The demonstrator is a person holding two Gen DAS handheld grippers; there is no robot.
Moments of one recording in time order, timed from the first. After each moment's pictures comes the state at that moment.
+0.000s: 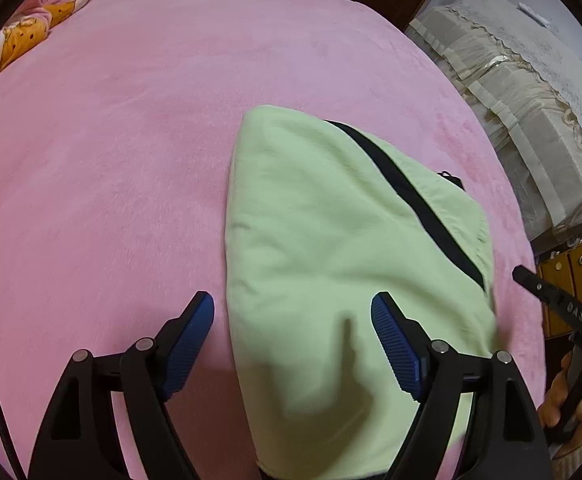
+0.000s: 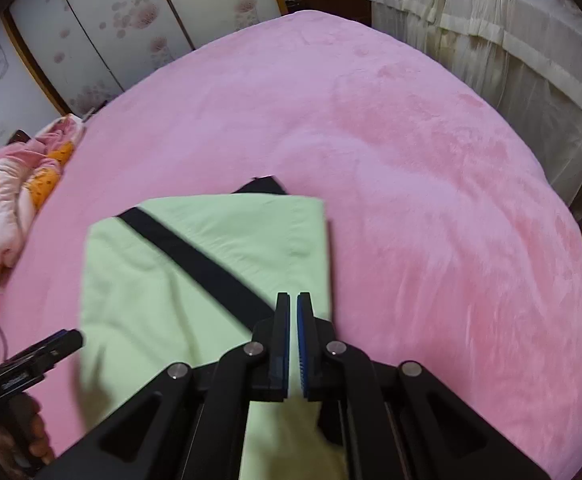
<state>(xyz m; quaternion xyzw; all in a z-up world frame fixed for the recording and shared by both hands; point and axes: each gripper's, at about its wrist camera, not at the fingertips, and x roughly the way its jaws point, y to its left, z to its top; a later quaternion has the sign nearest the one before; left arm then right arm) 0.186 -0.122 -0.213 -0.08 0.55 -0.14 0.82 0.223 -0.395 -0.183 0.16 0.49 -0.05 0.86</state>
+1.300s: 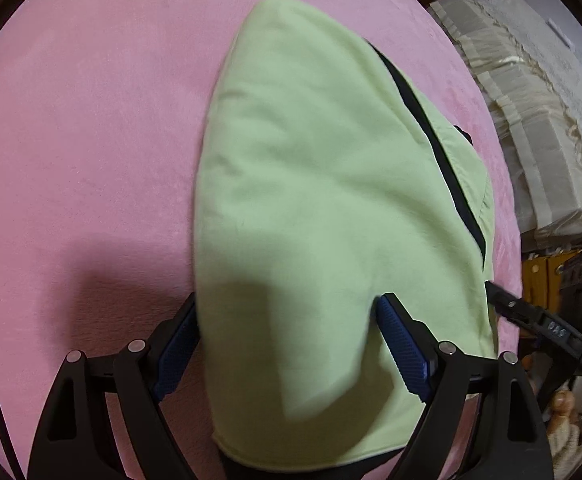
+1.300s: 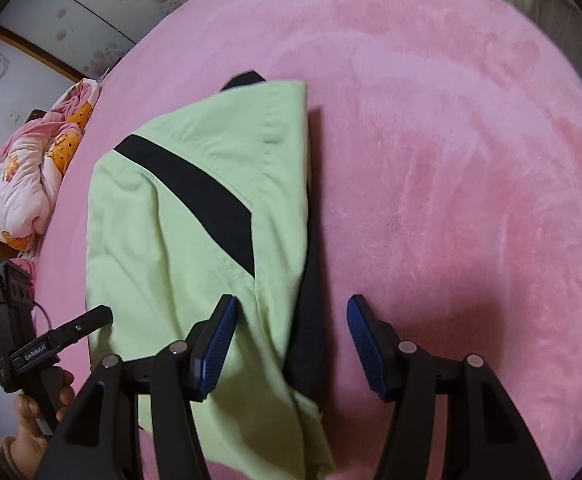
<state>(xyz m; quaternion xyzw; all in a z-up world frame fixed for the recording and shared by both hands) 0.171 -0.125 -0.284 -0.16 0.62 -0.16 0.75 0.216 -0.424 -0.249 0.22 0.58 0.05 0.78</state>
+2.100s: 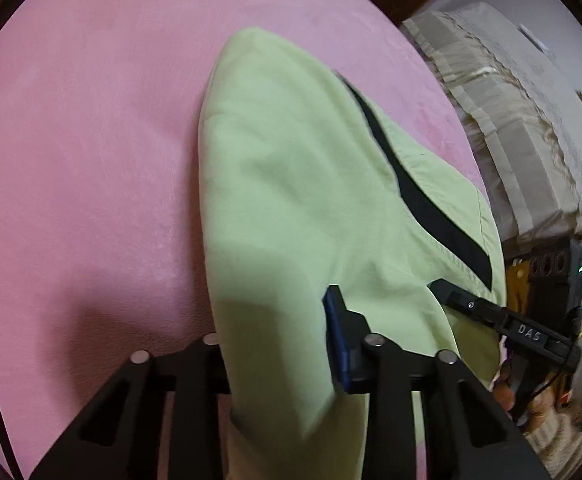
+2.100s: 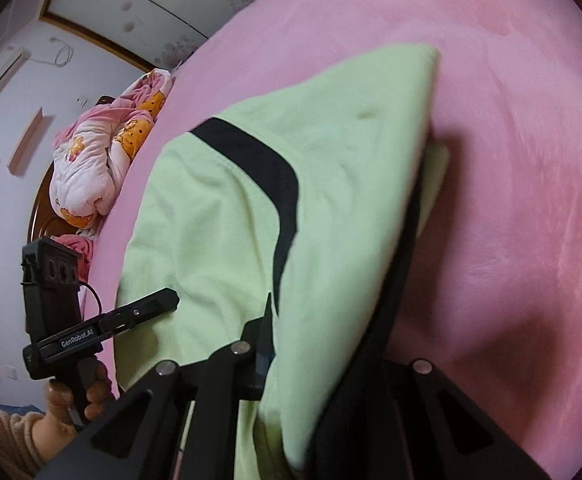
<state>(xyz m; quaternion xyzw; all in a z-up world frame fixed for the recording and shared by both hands) 0.174 -0.130 -0.263 -0.15 0.57 -0.19 0.78 0.240 -0.374 -0.254 0.24 0.54 0.17 0.79</state>
